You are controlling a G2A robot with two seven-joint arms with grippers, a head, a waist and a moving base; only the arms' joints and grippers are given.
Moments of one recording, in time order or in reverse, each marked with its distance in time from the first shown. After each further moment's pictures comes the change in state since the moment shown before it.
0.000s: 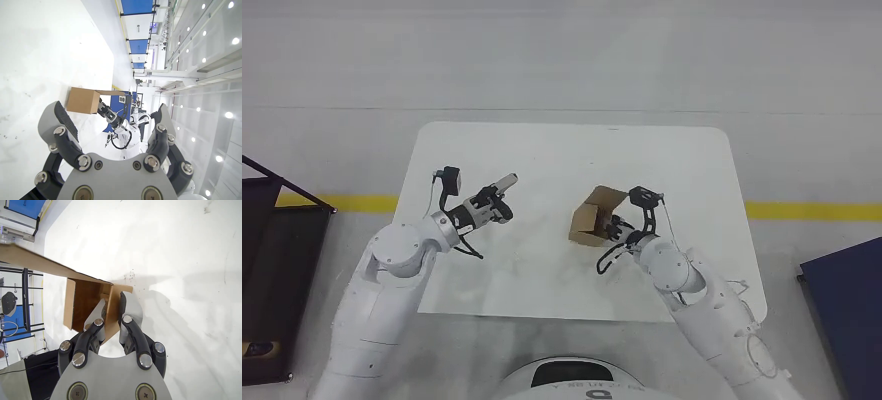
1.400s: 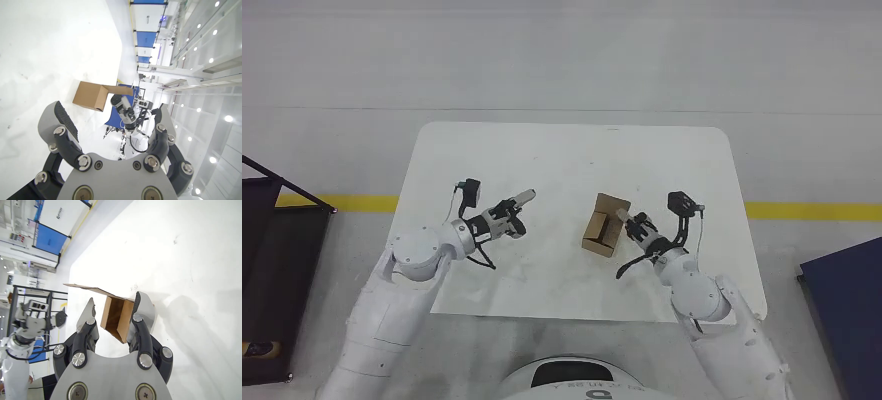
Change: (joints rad) left arm -0.038 -0.007 0.122 0.052 0.052 0.081 -0.042; right arm -0.245 0.004 0.182 -0.245 0.149 -0.069 -0.230
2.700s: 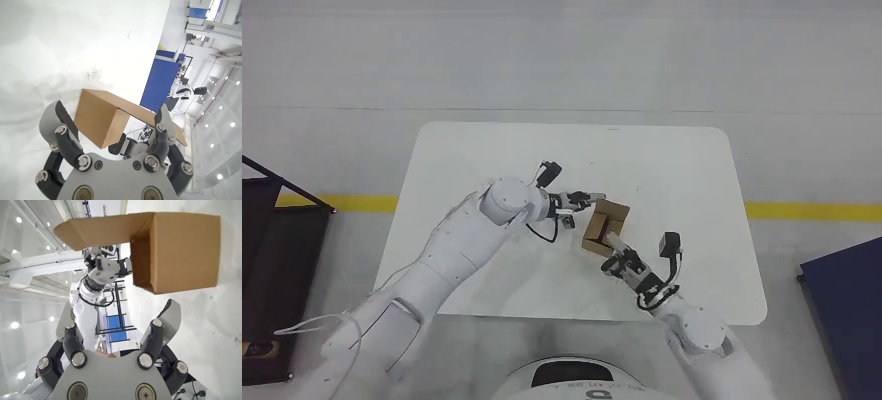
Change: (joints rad) left arm -0.598 -0.198 0.572 0.622 0.015 -0.010 -0.032; right arm -0.104 -0.016 -0.040 0.195 0.605 -0.385 0.073
